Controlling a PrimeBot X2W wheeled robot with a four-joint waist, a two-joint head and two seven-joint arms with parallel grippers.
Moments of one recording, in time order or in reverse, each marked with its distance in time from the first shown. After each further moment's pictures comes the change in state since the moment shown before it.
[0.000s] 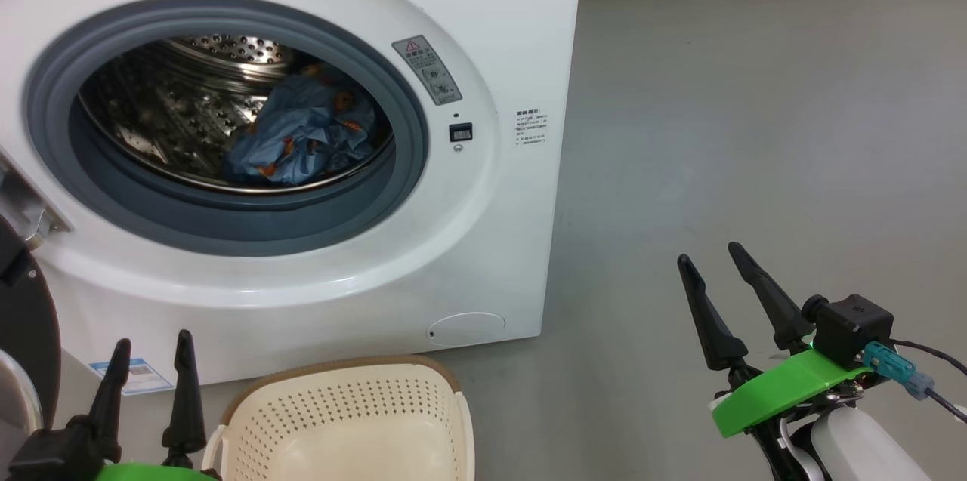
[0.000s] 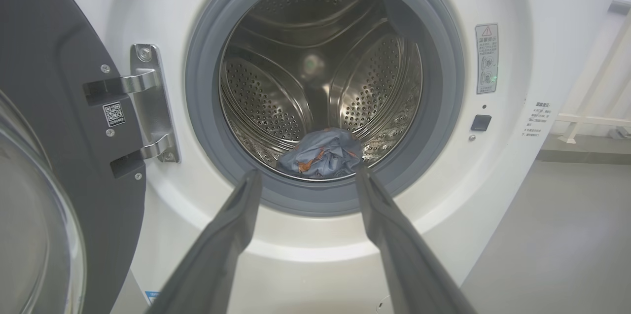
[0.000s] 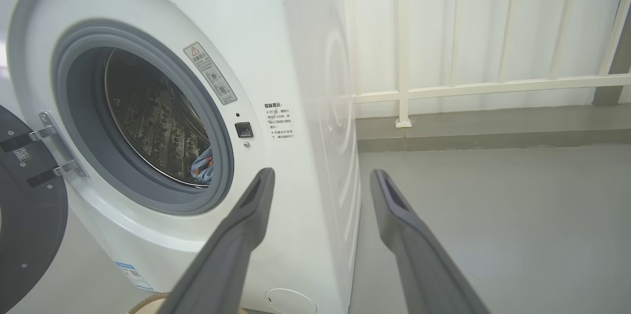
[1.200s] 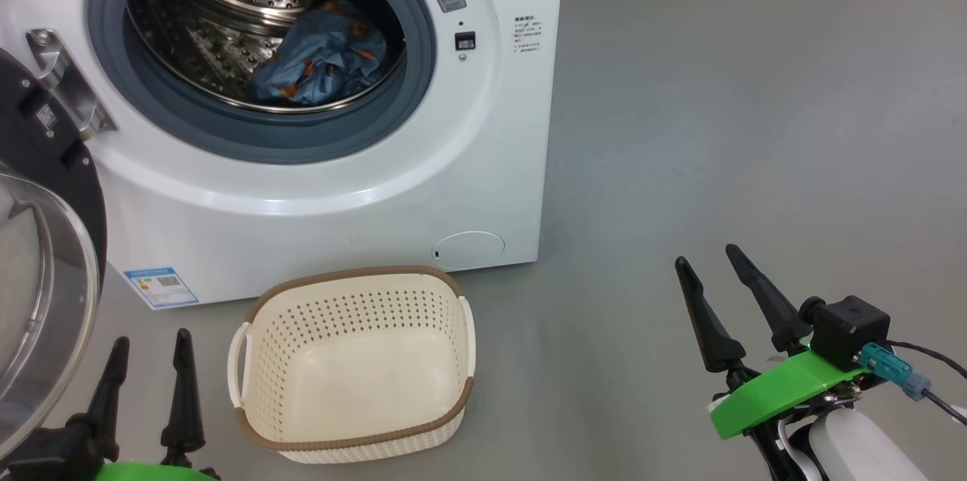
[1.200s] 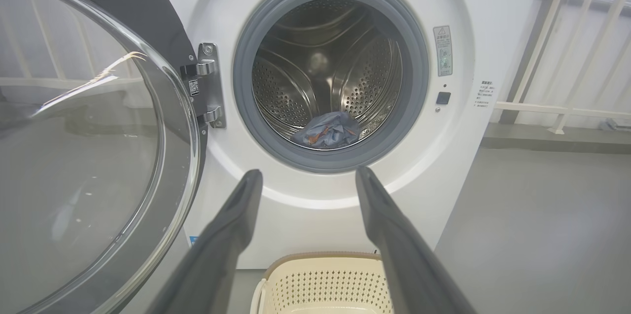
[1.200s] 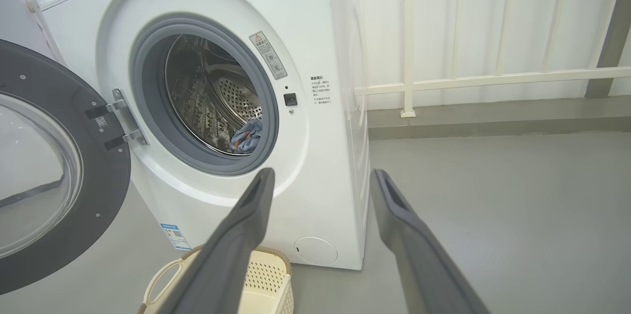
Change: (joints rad) left arm 0.001 0.012 -0.011 -0.006 0.000 -0.002 0.000; right arm 0.000 0.001 0.006 0.005 0.000 0.000 0.000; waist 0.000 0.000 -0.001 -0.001
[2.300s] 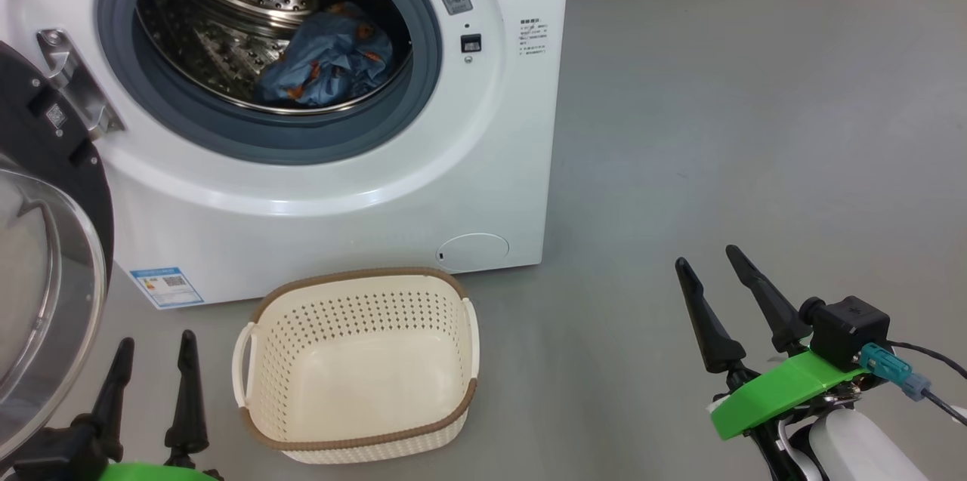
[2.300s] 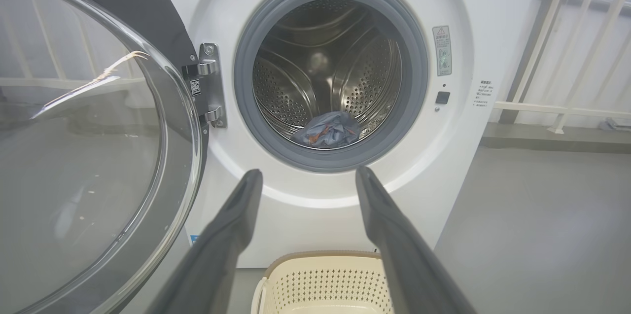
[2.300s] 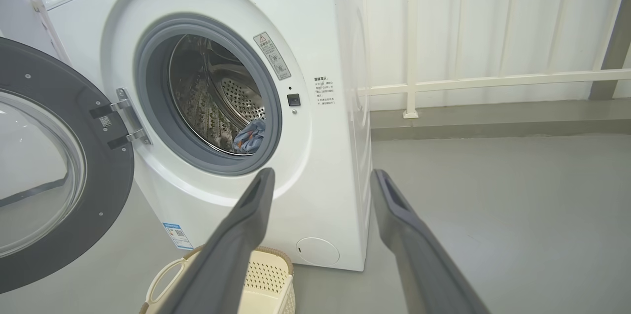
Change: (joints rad) left arm 0.001 0.001 -0.009 0.004 0.000 0.000 0.000; right arm 0.000 -0.002 0.002 0.003 0.000 0.000 0.000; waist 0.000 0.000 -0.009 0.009
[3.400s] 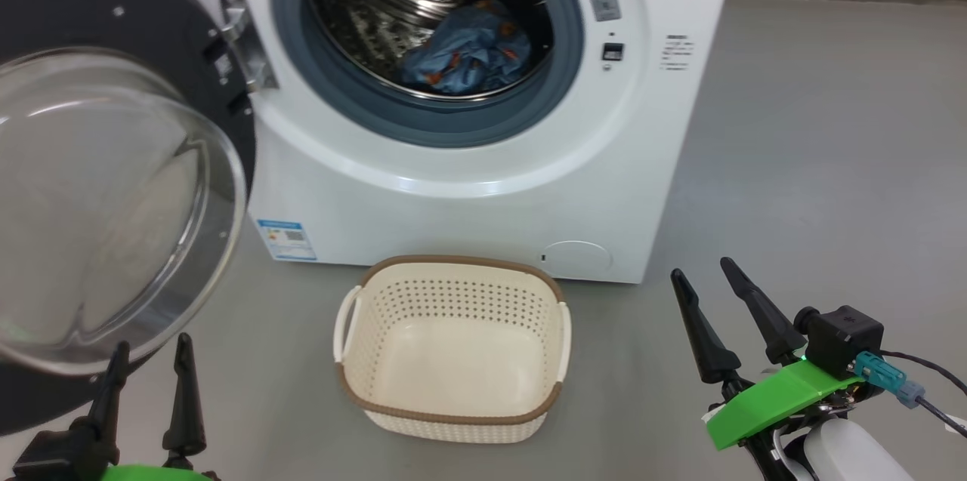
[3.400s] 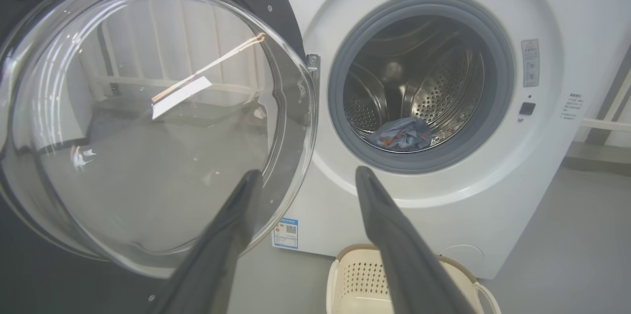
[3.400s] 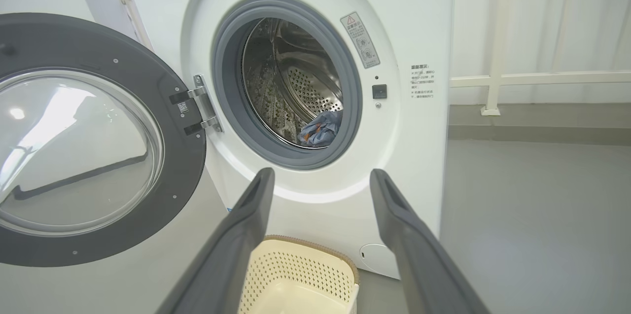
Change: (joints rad) left arm 0.001 -0.017 0.028 0.006 0.038 0.005 0.000; right arm 0.015 0.008 0.008 0.008 0.024 0.000 0.000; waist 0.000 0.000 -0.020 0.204
